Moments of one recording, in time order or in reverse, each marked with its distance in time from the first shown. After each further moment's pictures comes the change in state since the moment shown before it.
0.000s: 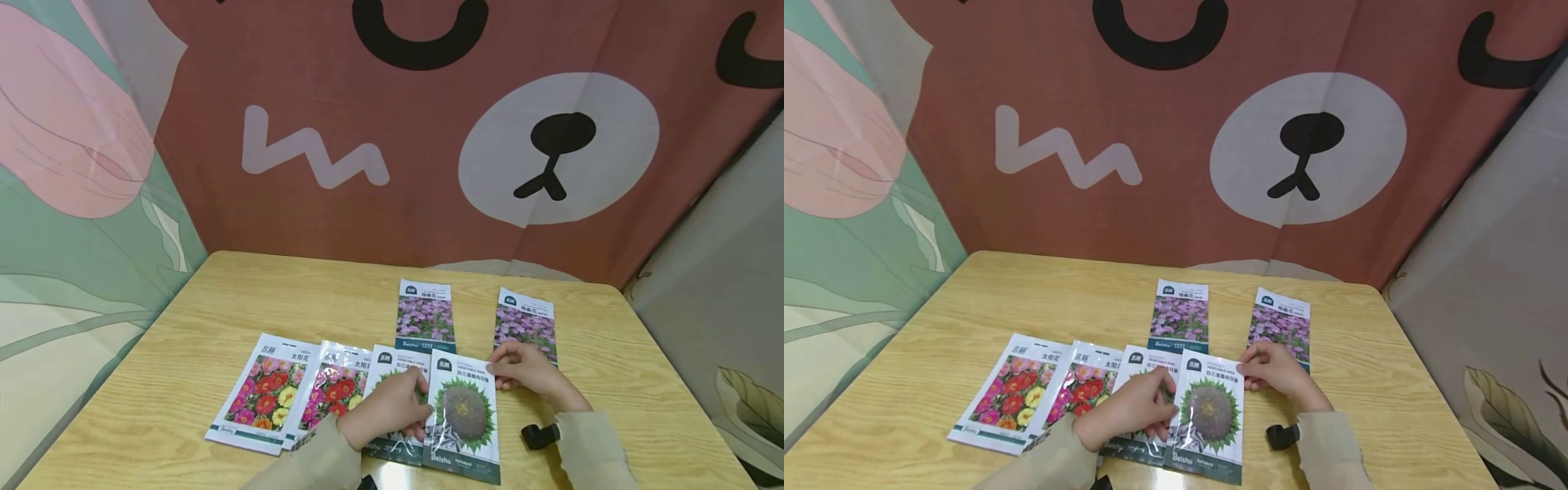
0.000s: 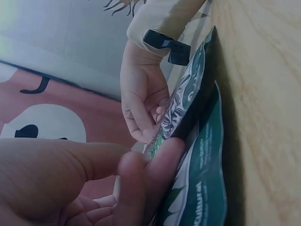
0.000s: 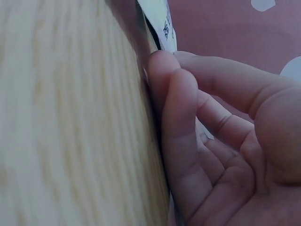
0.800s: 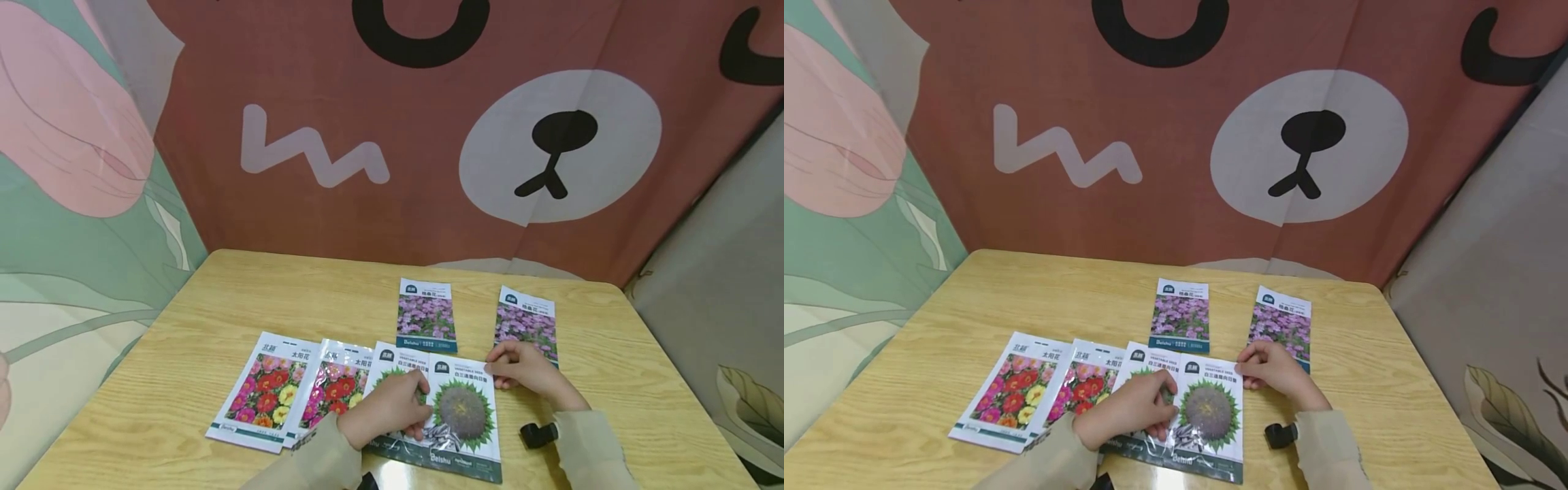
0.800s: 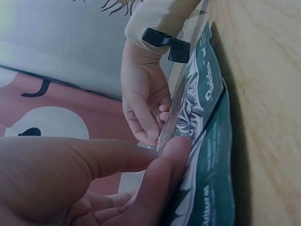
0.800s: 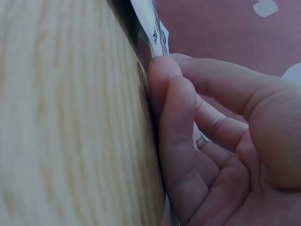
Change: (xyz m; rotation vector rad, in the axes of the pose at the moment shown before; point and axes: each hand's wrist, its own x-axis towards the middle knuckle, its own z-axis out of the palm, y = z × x) left_hand -0.002 0.004 -0.001 0.095 -0.018 -0.006; right_hand 0.001 -0.001 0.002 -0.057 -0.004 -0.007
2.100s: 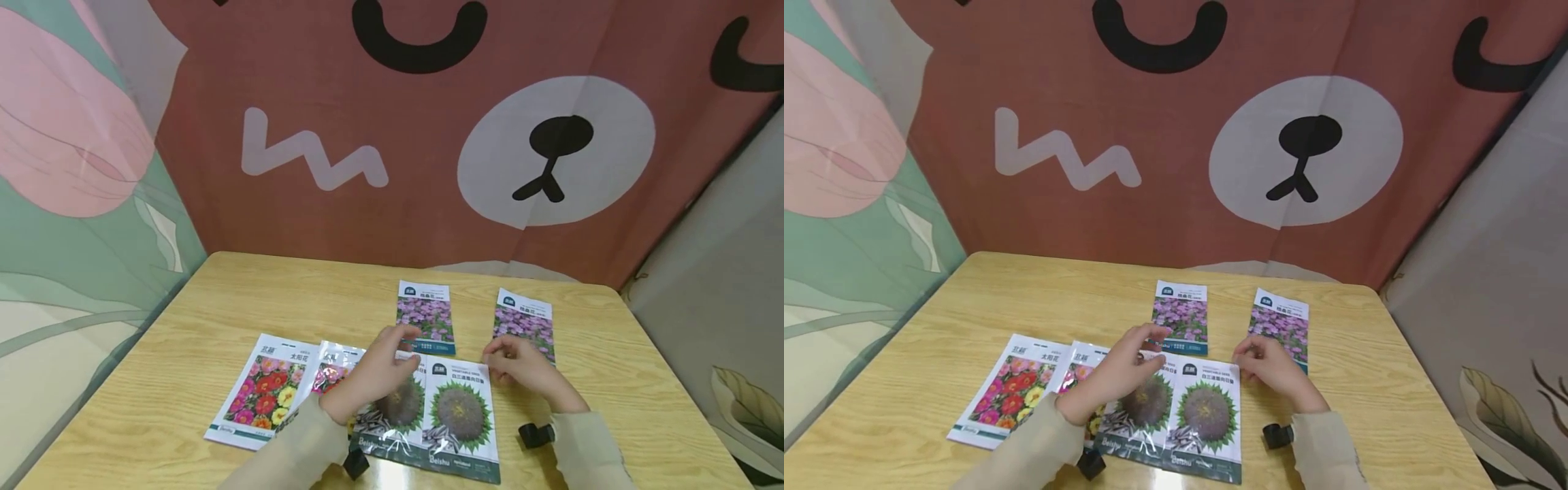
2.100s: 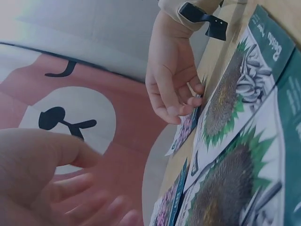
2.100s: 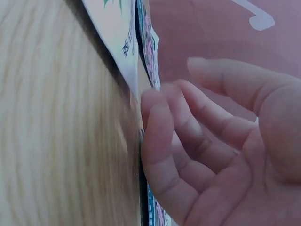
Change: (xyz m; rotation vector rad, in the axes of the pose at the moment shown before) left_hand 0.013 0.003 -0.040 0.016 0.249 0.300; right_hand -0.005 -0.023 0.004 -0.106 0.081 -0.035
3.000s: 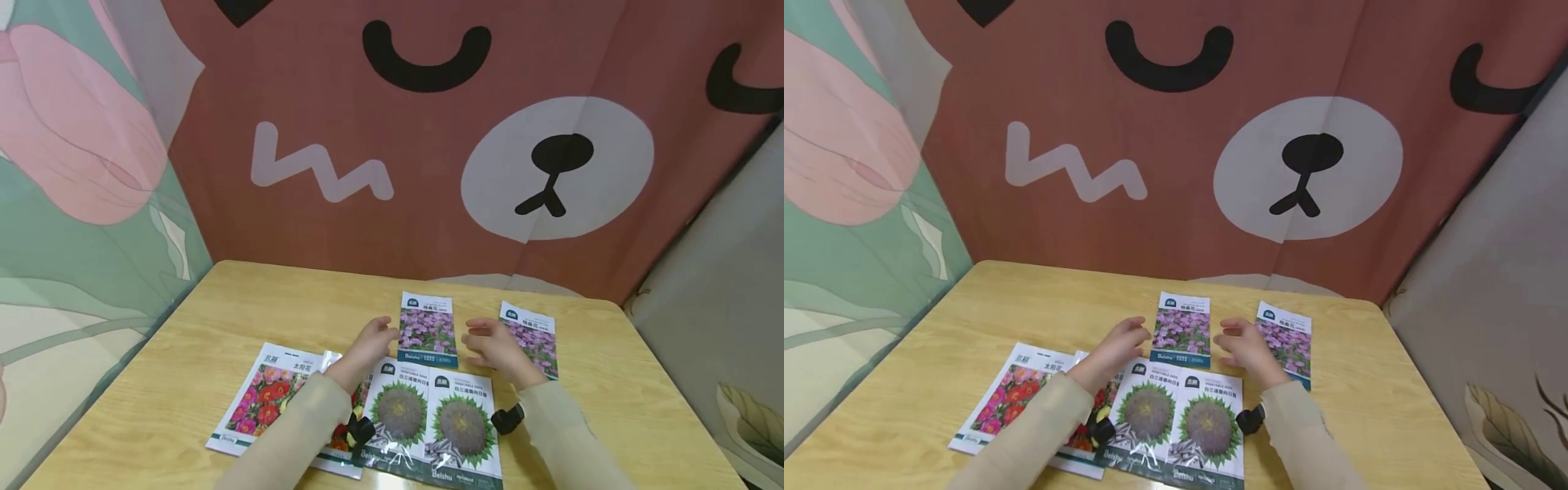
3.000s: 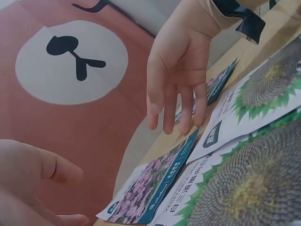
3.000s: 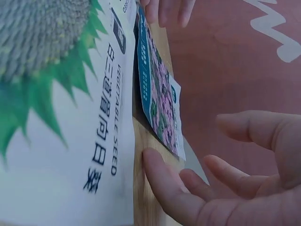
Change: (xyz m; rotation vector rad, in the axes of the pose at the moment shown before) left_hand 0.045 -0.033 -0.020 -0.462 0.193 -0.399; right_hand 0.050 -0.035 0.023 0.251 0.103 0.135
